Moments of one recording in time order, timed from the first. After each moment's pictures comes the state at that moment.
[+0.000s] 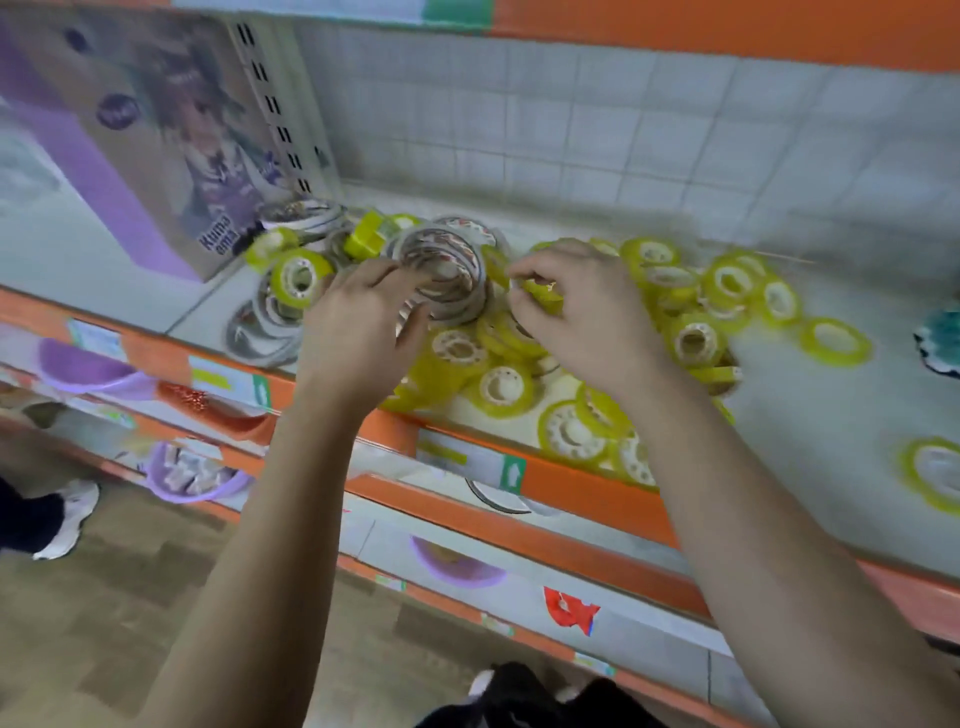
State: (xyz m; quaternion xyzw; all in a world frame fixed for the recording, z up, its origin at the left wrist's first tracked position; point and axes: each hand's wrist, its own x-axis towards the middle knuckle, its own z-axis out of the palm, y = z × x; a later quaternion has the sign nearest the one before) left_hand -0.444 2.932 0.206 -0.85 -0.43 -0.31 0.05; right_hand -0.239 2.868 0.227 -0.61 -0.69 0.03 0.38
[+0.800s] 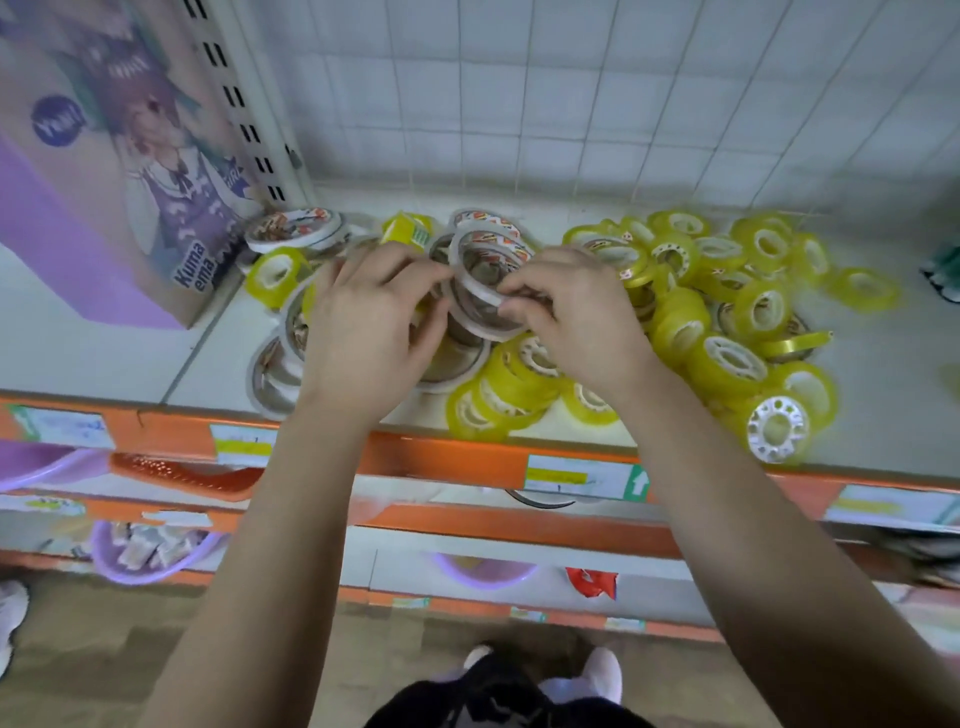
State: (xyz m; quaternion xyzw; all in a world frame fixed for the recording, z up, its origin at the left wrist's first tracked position) left_hand -0.491 3.005 0.198 -0.89 -0.27 -0.36 0.01; right_hand -0.308 2.921 0.198 -0.68 -0.65 -0.03 0.34
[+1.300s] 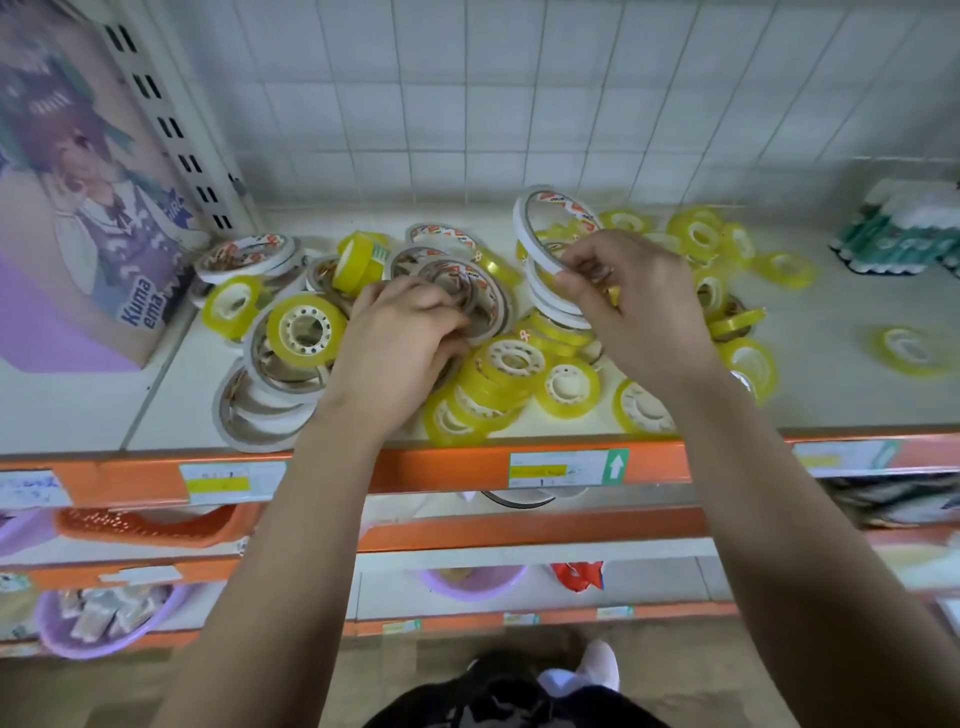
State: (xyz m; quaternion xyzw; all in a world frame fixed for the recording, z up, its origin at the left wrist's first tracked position) left_hand -0.464 3.006 0.190 -0.95 -0.18 -0.27 -0.02; right_hand -0.282 2.867 0.217 -0.71 -0.56 -0.11 0.41
